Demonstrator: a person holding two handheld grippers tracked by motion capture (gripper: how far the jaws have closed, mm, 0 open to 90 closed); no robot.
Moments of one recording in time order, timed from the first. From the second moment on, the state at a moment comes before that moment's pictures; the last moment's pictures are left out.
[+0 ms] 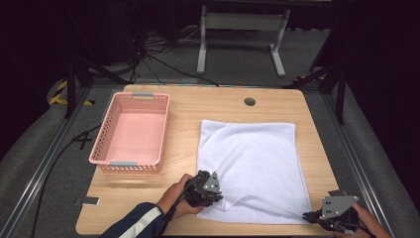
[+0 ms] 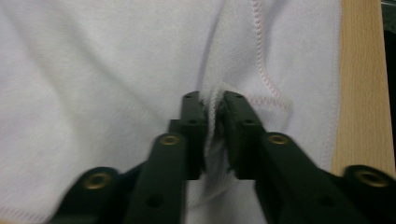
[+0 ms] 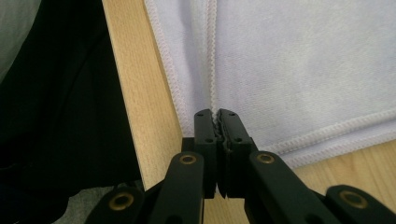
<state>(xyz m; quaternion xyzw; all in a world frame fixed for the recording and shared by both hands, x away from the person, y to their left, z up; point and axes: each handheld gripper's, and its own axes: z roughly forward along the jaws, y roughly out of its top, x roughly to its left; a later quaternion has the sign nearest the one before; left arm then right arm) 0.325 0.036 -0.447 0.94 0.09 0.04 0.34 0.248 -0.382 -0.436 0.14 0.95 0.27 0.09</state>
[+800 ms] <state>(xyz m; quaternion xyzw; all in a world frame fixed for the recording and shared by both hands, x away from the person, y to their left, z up) 0.297 0.067 -0.430 0.91 0.12 0.05 0.40 0.240 -0.390 -0.426 0.14 0.94 0.30 0.08</state>
